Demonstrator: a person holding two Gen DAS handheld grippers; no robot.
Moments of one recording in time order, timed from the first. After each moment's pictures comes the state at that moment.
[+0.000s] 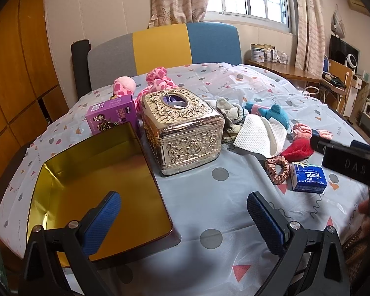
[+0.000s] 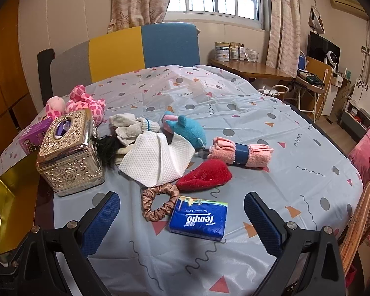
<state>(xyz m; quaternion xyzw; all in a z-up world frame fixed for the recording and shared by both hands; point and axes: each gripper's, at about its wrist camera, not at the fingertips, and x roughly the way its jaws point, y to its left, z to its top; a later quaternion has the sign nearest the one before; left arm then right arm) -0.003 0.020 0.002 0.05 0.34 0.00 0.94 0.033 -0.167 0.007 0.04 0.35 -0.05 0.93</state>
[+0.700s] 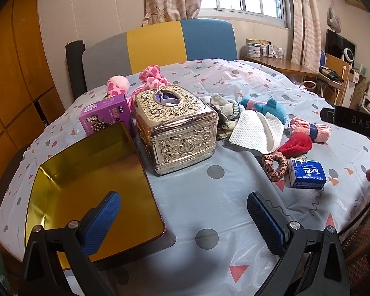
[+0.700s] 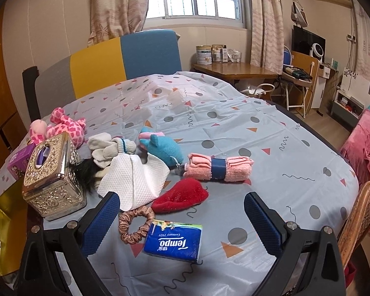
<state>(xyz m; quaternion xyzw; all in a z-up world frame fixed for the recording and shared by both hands) 0.002 0.011 -0.002 0.06 0.35 0.00 0.93 0.050 -0.209 0.019 0.08 0.34 -0.08 0.94</state>
